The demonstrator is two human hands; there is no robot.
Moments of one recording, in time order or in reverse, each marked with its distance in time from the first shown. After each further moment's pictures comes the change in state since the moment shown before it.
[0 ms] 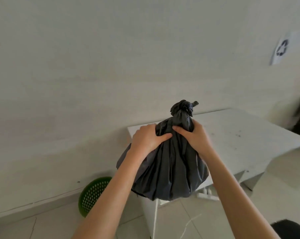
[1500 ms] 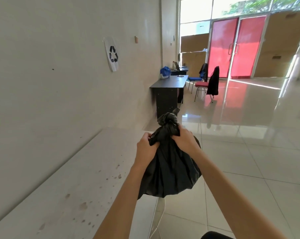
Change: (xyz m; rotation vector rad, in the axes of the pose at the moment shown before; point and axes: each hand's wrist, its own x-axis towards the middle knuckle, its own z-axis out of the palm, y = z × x) left_hand 0.343 0.387 0.442 -0.640 -0.519 0.442; right_hand 0.208 0.205 -0.512 -0.593 0.728 0.451
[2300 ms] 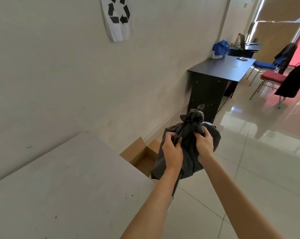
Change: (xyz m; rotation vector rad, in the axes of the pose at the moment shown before) left_hand 0.512 -0.125 0.271 -0.275 0.465 -0.214; right_hand 0.578 0.208 0.064 0.614 -0.047 0.280
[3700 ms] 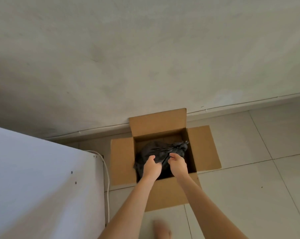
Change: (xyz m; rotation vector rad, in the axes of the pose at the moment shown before) left_hand 0.352 -0.530 0.032 0.231 0.338 -1.198; right_hand 0.421 0.437 0.320 -0.848 -0.982 0.498
